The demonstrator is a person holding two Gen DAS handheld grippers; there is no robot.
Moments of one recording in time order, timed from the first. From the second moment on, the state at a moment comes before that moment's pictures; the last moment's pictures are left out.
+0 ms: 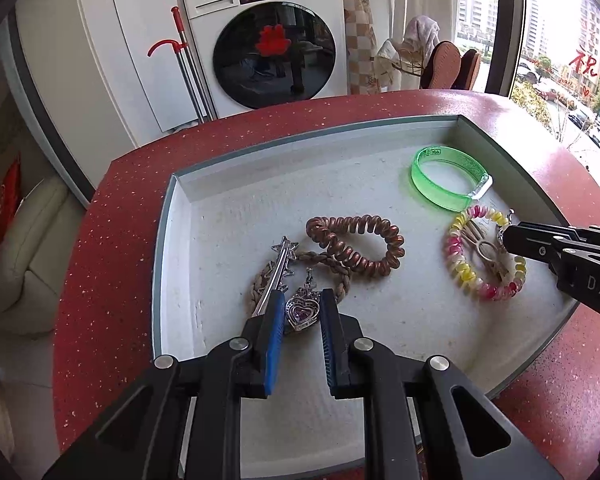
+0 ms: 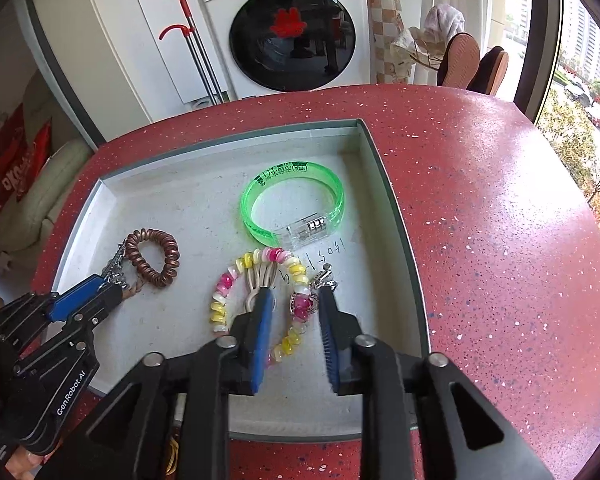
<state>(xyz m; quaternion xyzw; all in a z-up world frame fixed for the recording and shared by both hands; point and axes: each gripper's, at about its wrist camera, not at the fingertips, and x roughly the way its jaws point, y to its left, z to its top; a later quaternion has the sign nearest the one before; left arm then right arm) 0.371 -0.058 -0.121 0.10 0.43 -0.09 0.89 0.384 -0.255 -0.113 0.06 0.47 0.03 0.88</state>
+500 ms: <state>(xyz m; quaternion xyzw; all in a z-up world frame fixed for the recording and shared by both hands) 0.360 -0.056 -0.106 0.08 0.41 -0.09 0.90 0.364 -0.256 -0.091 0.07 0.44 0.04 0.89</state>
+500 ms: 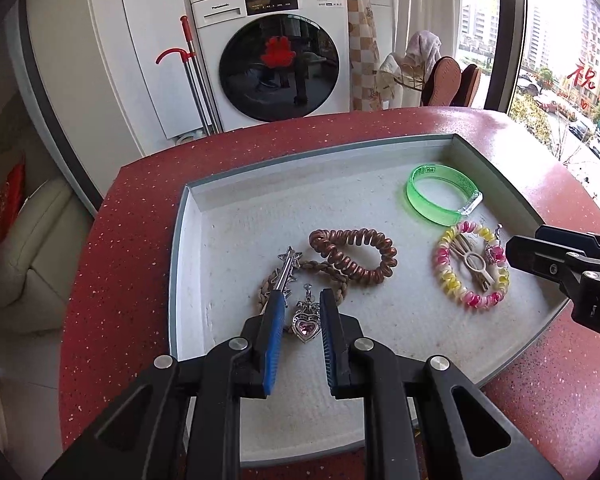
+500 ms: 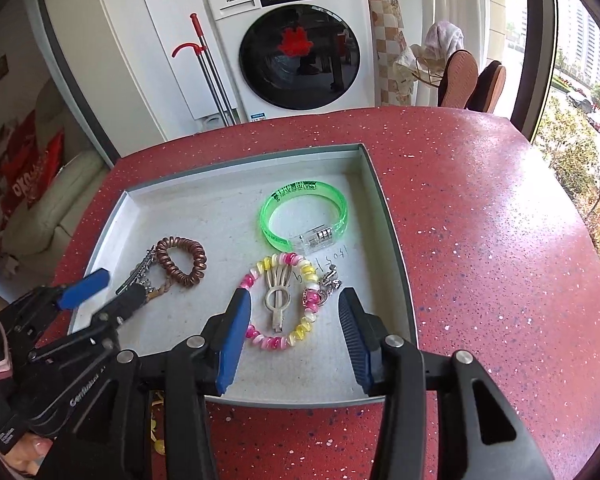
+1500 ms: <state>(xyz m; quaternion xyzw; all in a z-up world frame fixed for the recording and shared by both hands) 0.297 -0.026 -0.061 0.04 0.39 -0.08 0.92 0.289 -0.257 -0.055 0.12 0.38 0.08 0.92</state>
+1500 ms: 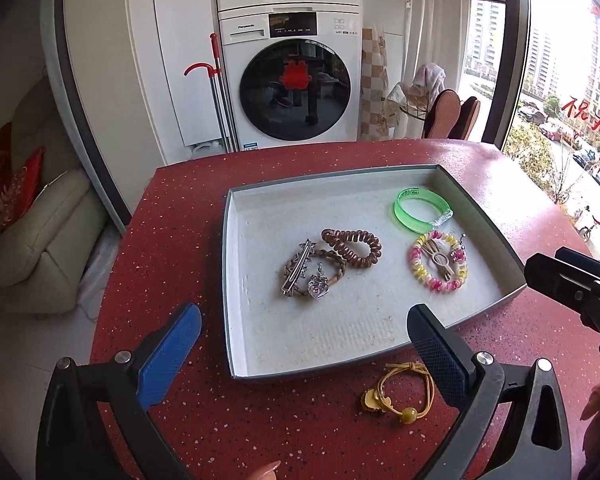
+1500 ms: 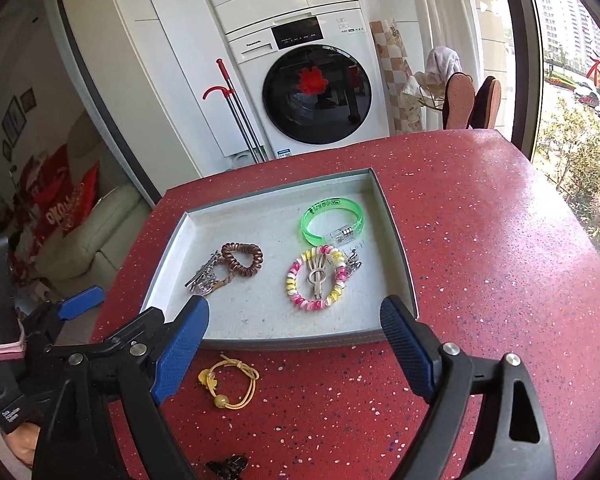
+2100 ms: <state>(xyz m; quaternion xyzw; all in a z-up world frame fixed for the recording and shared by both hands) 0.250 -0.013 -0.063 0.04 0.40 -0.08 0.91 0.231 -0.239 -0.063 0.07 0.41 0.11 0.90</state>
